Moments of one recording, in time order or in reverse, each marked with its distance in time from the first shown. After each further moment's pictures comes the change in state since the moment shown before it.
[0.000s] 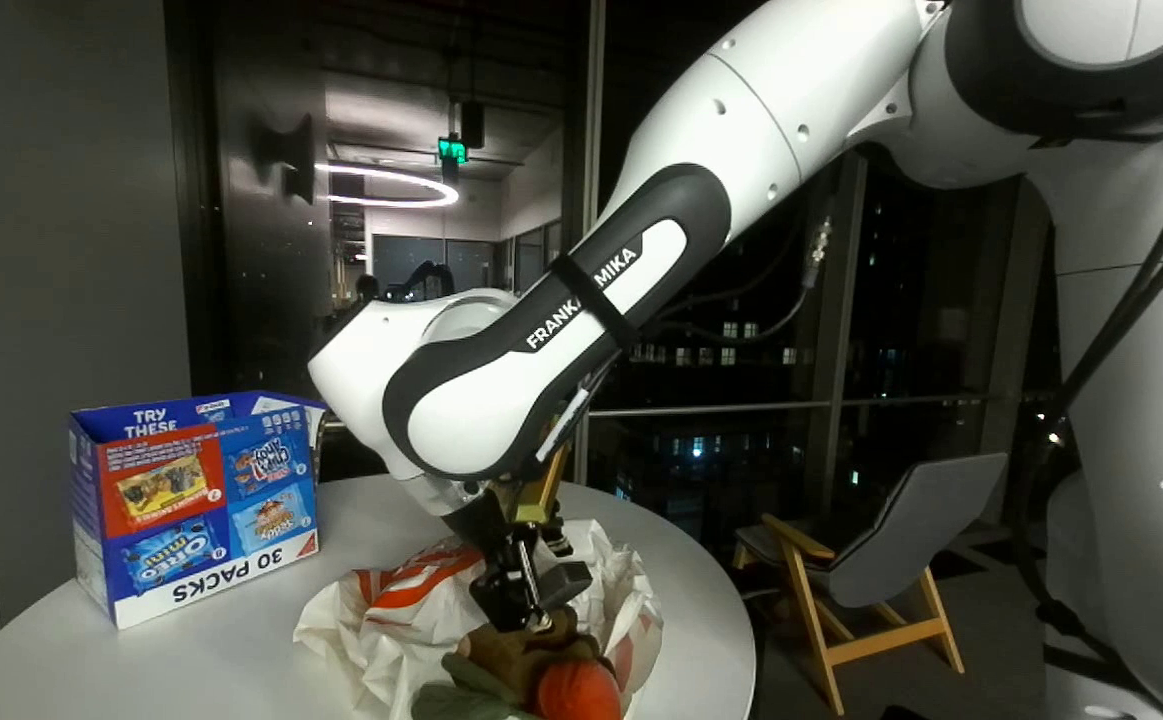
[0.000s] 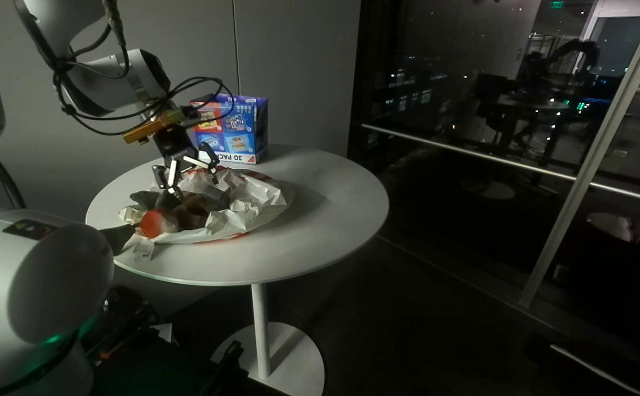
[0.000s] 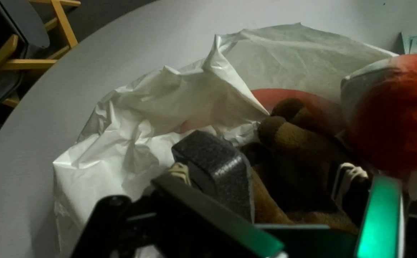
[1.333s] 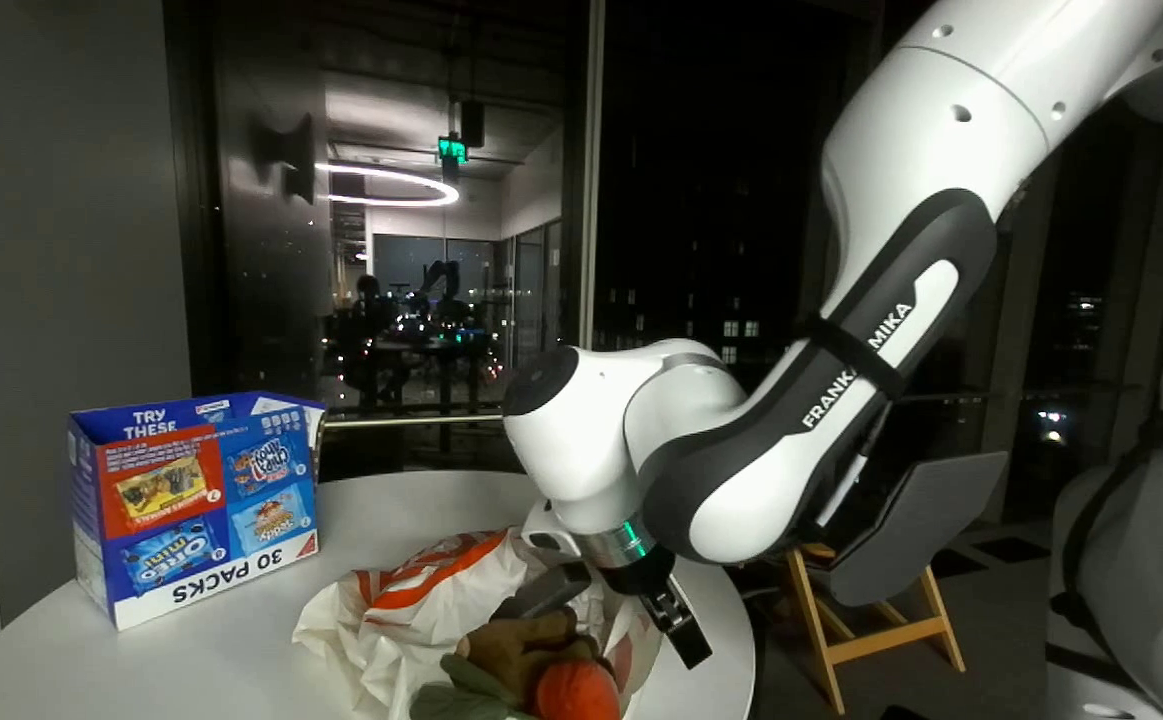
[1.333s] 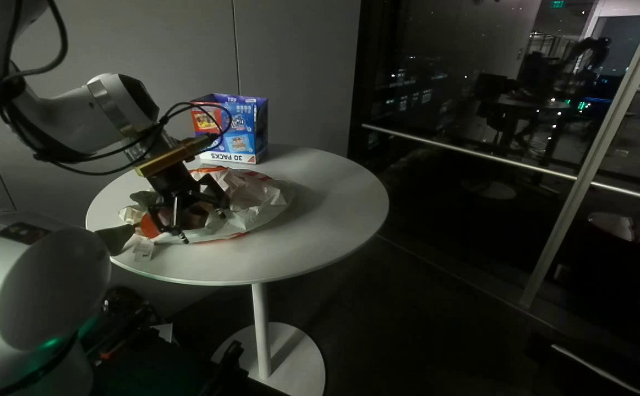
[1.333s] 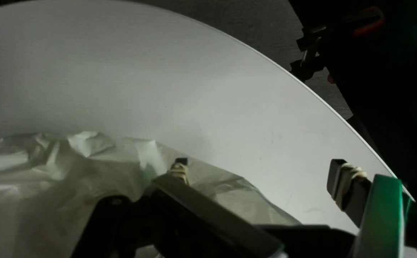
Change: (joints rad) arm -0.049 -0.379 -0.034 -0.565 -0.112 0.363 -0.553
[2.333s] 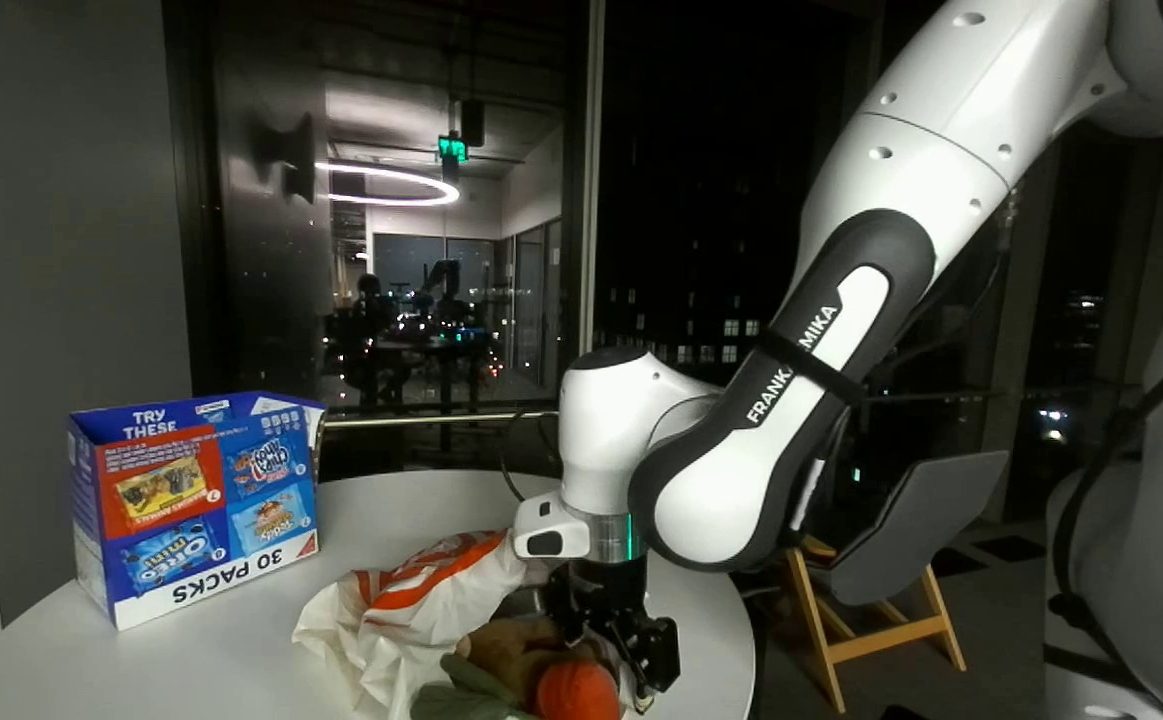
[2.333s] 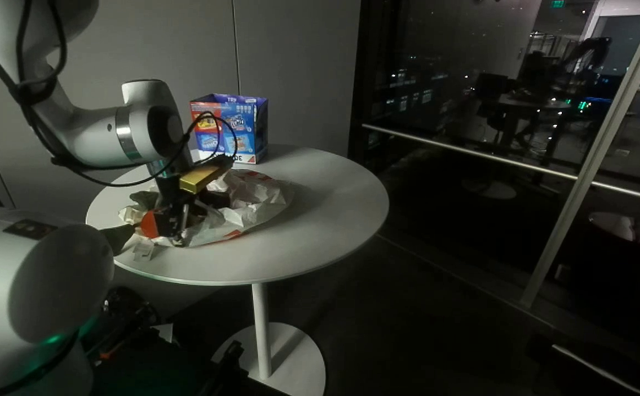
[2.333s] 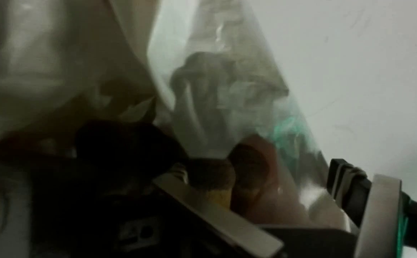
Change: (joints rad) arm 0.052 0.068 -0.172 -0.072 0.345 0.477 -0.803
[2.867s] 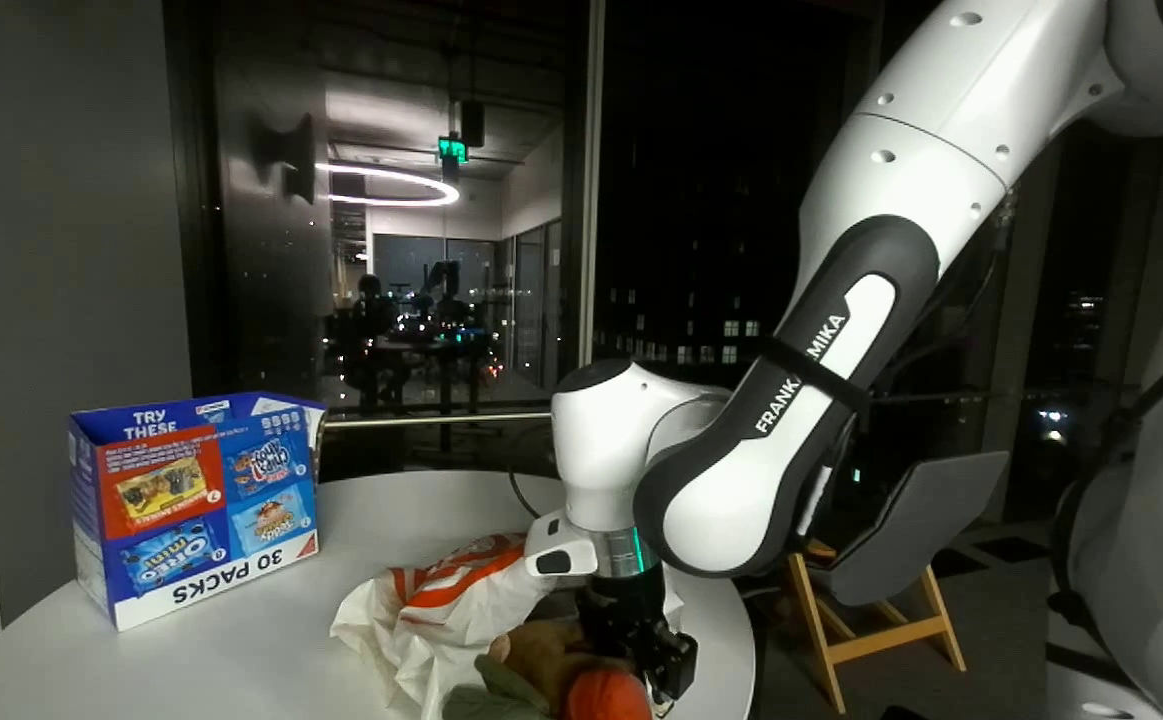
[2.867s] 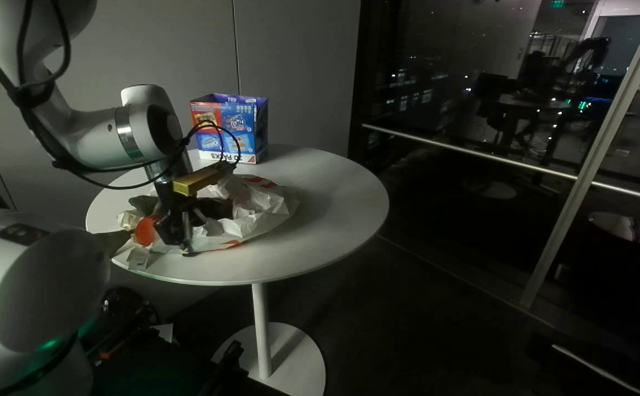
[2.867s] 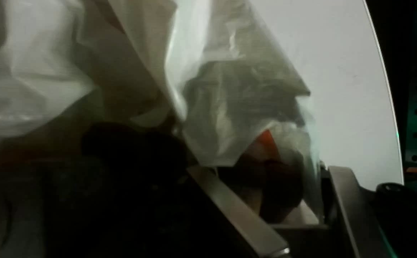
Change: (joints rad) arm -0.069 0.000 0.076 0.005 -0.071 -0.128 0.148
